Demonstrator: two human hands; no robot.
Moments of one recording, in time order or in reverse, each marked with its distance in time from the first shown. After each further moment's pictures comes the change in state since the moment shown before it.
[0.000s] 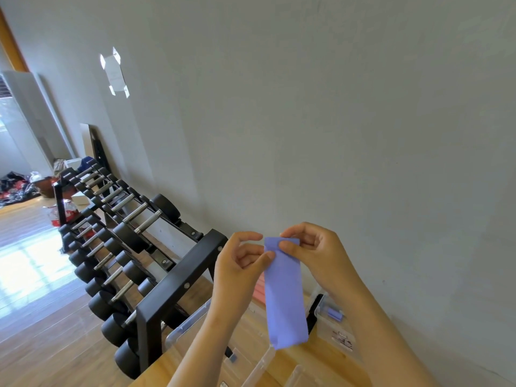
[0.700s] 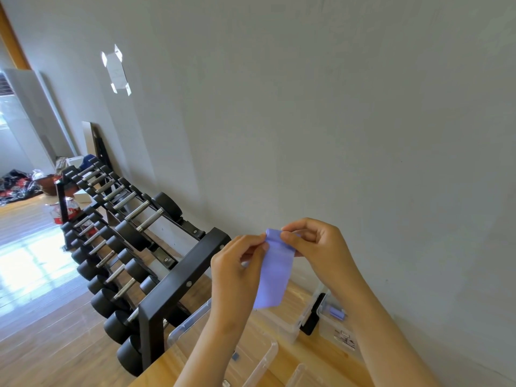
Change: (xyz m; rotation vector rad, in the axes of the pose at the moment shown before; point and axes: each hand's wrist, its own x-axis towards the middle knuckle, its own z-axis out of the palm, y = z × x) left_hand 0.002 -0.006 -0.003 0.351 0.166 0.373; right_hand 0.008 -0.001 0.006 0.012 0.037 -0.036
